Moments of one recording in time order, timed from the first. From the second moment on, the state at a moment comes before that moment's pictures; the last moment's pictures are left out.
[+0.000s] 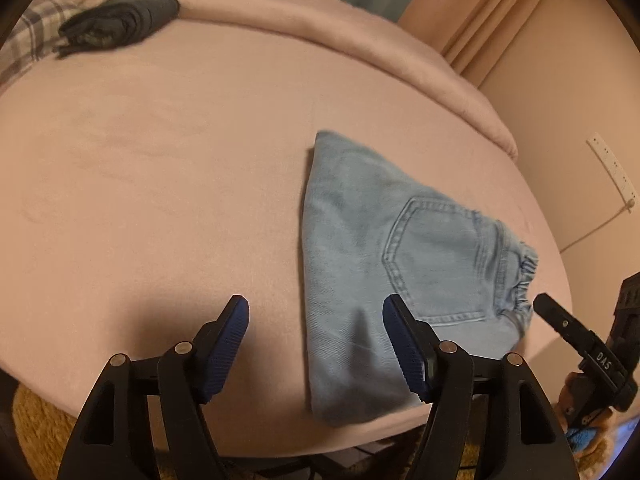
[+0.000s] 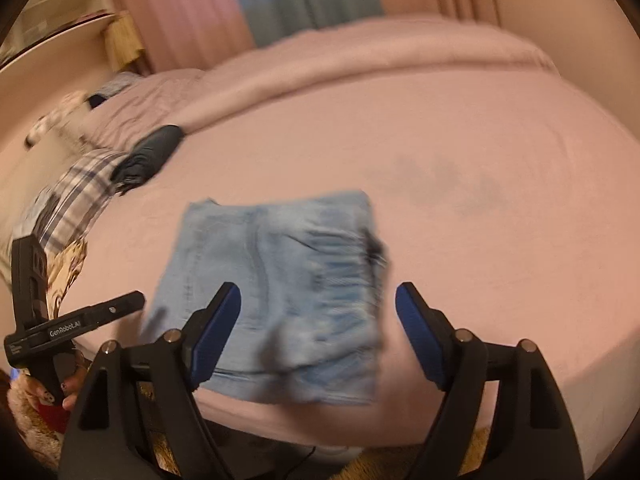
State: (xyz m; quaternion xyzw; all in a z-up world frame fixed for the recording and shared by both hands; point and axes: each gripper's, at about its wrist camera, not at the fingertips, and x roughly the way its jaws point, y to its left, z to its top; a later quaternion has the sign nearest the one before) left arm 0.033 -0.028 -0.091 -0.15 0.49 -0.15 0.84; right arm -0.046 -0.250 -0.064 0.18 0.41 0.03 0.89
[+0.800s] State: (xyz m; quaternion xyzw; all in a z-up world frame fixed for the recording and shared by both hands) left arm 0.091 -0.060 -0.111 -0.14 0.51 -0.24 0.81; right arm -0.007 -0.241 -0.122 0.29 0.46 0.14 0.83
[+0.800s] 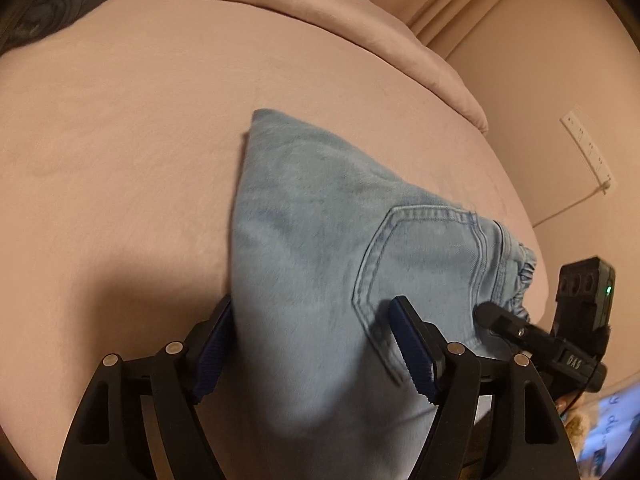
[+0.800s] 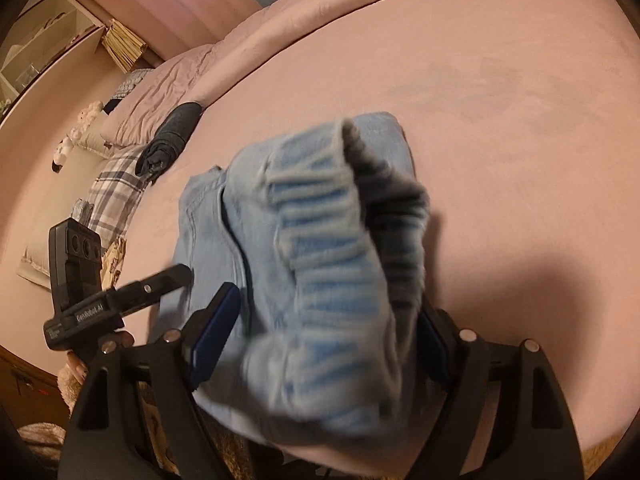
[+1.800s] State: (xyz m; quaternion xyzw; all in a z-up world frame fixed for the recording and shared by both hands) left arm 0.062 -0.054 -0.032 -0.15 0.43 -0.20 0.87; right arm -0.017 -0.236 -0.047 0.28 0.35 0.11 0.89
